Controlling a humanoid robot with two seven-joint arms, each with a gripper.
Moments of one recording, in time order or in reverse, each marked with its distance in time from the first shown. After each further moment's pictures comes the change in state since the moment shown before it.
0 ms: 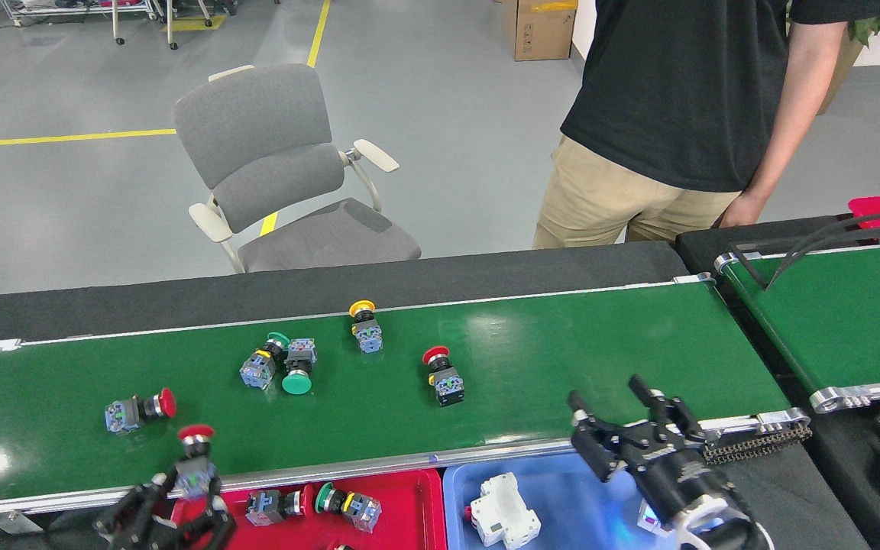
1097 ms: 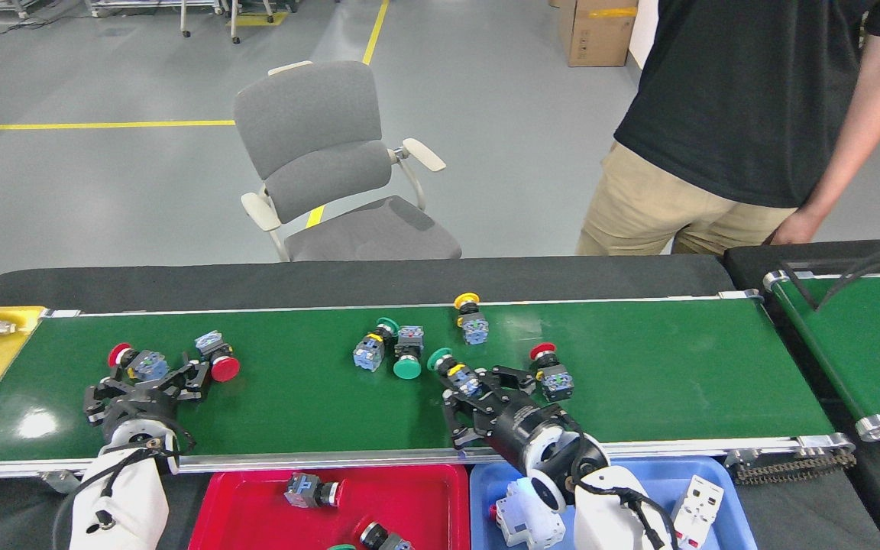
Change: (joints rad) left arm -0.927 0.022 0.044 1.069 -0.204 0.743 -0.128; right arm -0.349 0.007 0.692 0.335 0.091 0.091 0.069
